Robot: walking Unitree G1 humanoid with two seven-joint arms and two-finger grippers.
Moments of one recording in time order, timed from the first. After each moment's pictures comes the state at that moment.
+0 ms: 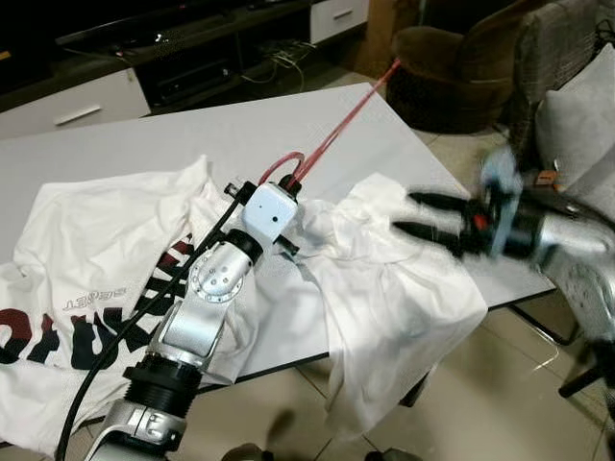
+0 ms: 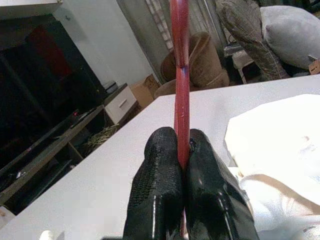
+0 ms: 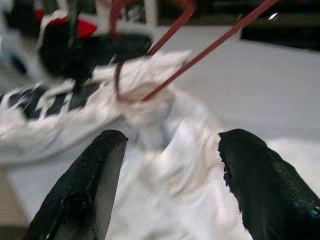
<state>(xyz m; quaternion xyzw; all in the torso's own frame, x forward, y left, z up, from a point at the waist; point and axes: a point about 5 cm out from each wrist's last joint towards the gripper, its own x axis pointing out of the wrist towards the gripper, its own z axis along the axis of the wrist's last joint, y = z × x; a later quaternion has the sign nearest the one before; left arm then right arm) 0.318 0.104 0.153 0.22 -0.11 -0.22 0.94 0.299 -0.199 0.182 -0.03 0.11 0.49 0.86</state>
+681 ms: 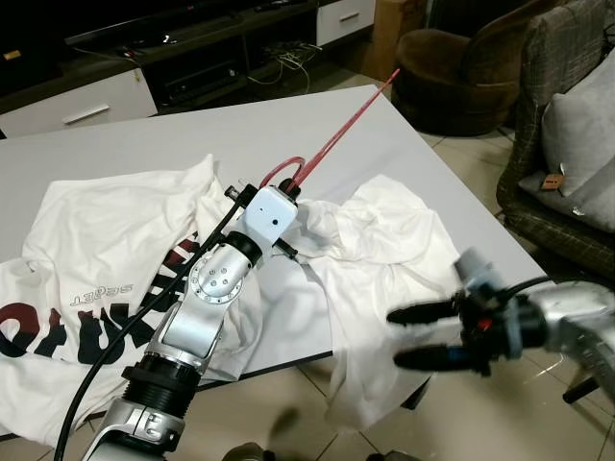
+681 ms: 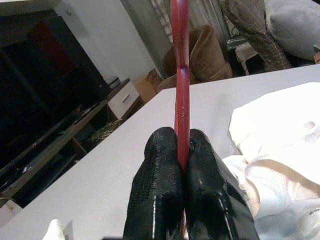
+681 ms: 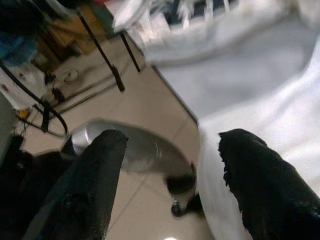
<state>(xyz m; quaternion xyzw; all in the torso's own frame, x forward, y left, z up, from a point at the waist) 0.319 0.105 0.149 0.23 -0.10 -0.22 0.94 0.233 -0.193 0.131 0.00 0.27 0.64 0.72</state>
